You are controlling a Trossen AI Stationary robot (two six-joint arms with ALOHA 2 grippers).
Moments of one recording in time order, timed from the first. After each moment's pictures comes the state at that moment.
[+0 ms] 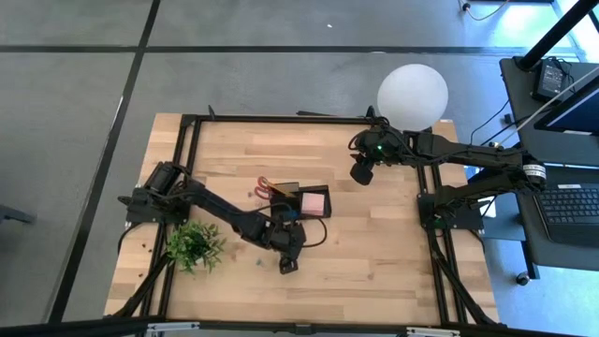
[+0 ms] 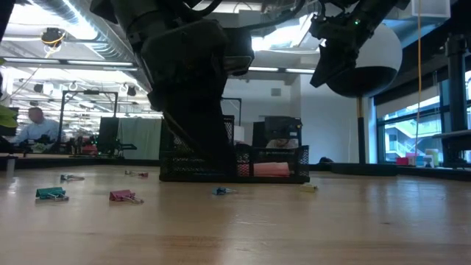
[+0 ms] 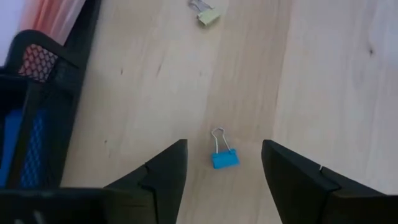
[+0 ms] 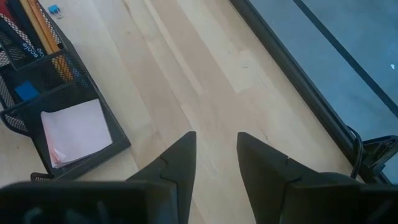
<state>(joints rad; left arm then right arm) -0.35 1.93 1.20 -0.31 -0.21 -0.56 -0.26 1.20 0.99 -0.63 0.25 0.12</state>
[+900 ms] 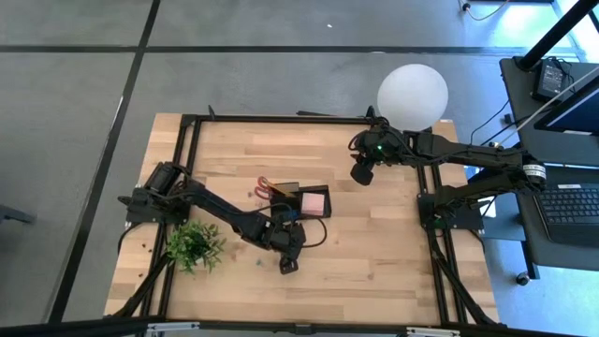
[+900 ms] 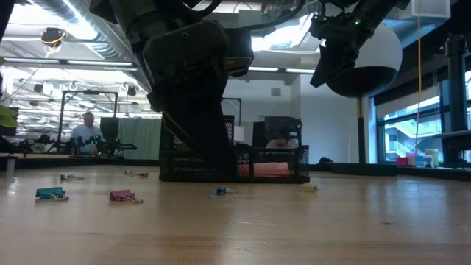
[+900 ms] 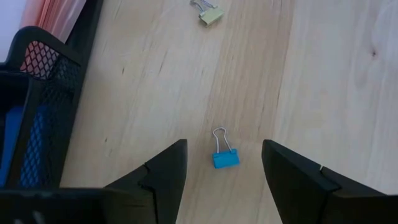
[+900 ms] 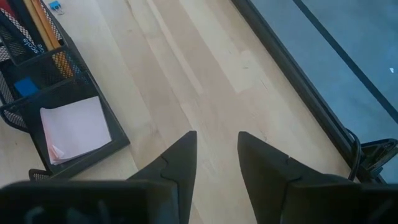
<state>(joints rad) -0.35 1.93 1.20 -0.31 -0.22 -0.57 -0.26 1.20 0.99 -0.63 0.25 0.10</state>
